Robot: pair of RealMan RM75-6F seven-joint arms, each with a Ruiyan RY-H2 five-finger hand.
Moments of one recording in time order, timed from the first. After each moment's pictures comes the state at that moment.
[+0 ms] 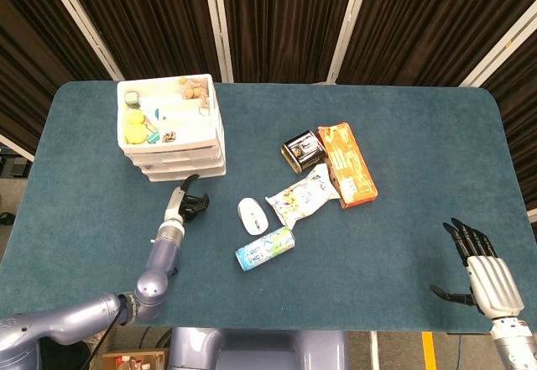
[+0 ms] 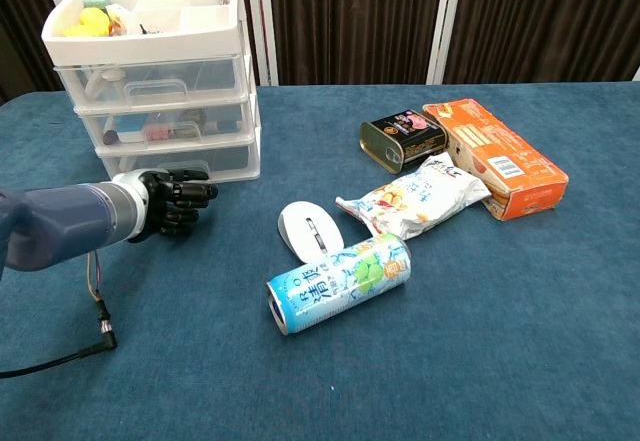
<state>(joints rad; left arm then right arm) -0.72 -1.87 -0.57 -1.32 0.32 0.88 -0.09 0.09 -1.04 -0.01 -1.70 -1.54 1.38 0.14</state>
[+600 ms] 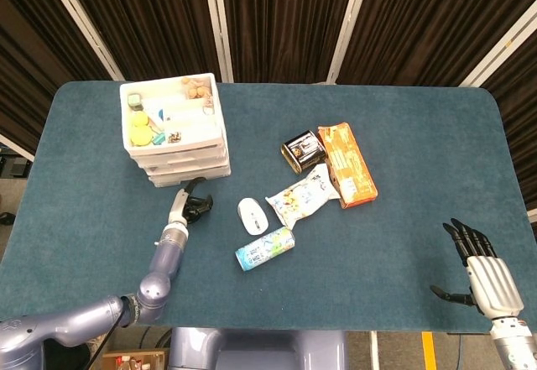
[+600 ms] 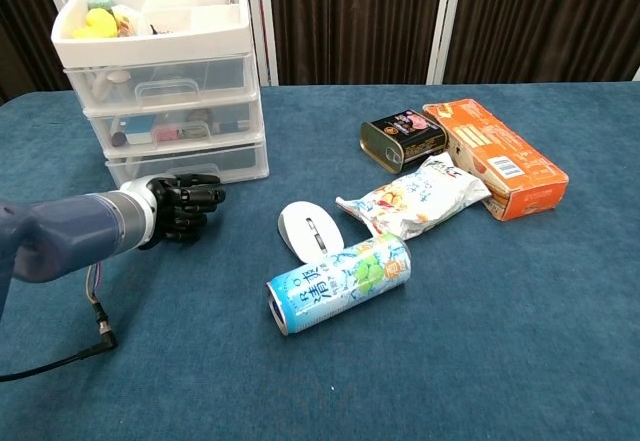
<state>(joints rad) -0.70 -1.90 -0.55 -1.31 0.36 0.84 -0.13 0.09 -1.05 -0.01 -1.70 -1.54 1.38 0.14</state>
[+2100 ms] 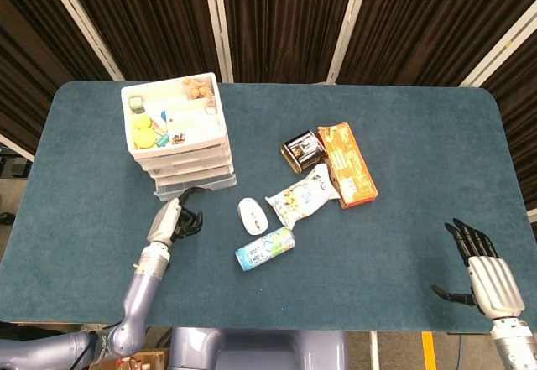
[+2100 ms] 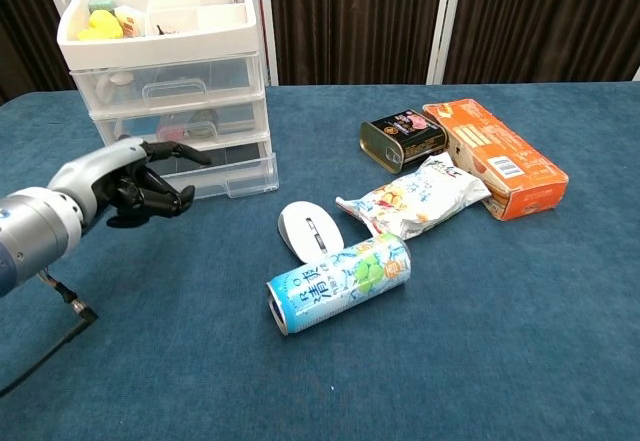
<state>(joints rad) -0.54 -1.74 -0.31 -1.61 0.89 1.12 0.09 0.08 -1.05 -0.01 -1.70 -1.52 1.38 0.12</state>
